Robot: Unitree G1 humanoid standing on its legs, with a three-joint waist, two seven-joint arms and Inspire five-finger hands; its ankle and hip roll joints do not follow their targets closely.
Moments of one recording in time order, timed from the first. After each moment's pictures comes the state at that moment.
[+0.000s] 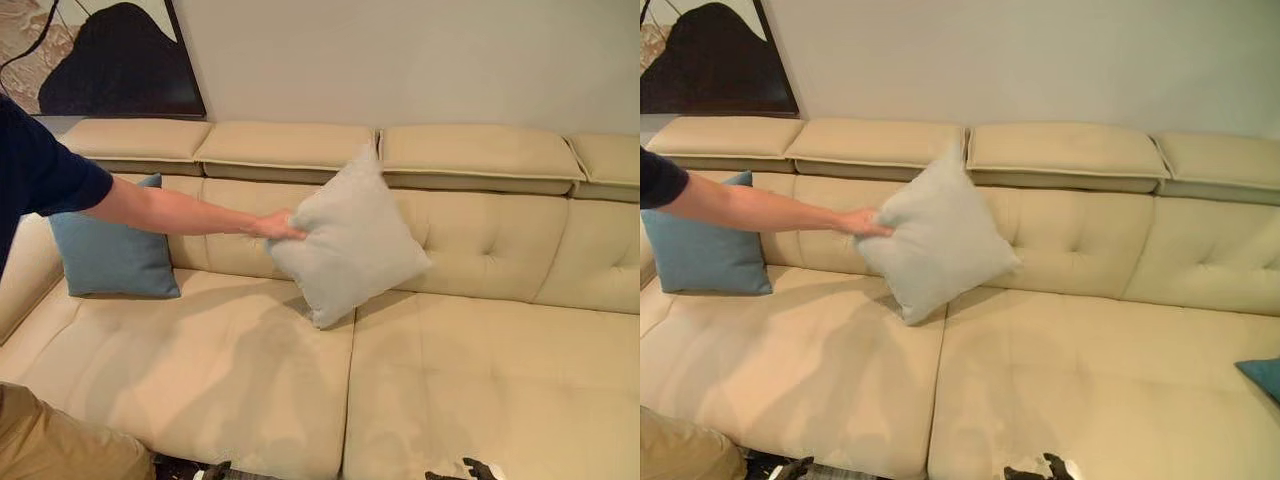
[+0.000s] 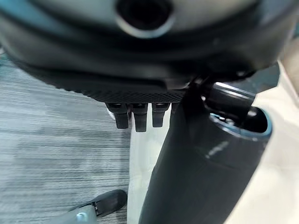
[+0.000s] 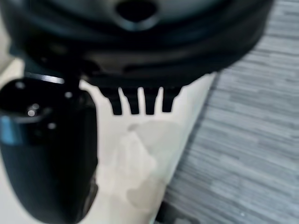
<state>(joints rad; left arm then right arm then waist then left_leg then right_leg) 0.09 0.20 -0.16 1.16 -0.08 -0.10 0.18 0.06 -0.29 0.15 1.19 -0.07 -0.08 -0.24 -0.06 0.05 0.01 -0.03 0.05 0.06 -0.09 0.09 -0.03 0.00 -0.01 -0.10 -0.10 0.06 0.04</state>
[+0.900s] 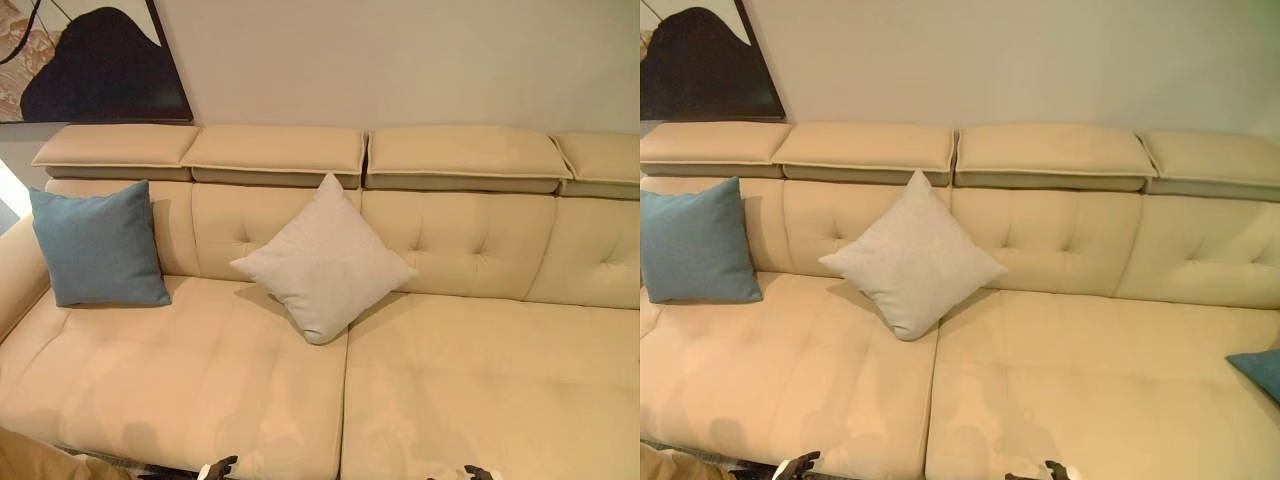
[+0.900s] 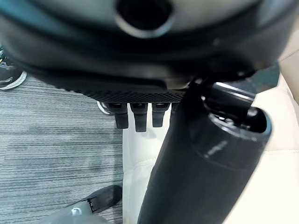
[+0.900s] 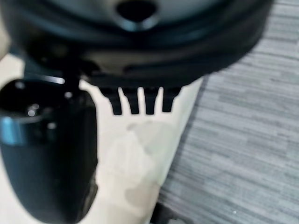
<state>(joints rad) 0.08 0.19 -0.18 1.17 -0.08 -0.10 0.18 0.06 -0.29 0.15 1.21 -0.07 -0.08 -0.24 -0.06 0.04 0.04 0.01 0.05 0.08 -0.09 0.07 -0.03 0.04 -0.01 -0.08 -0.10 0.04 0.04</state>
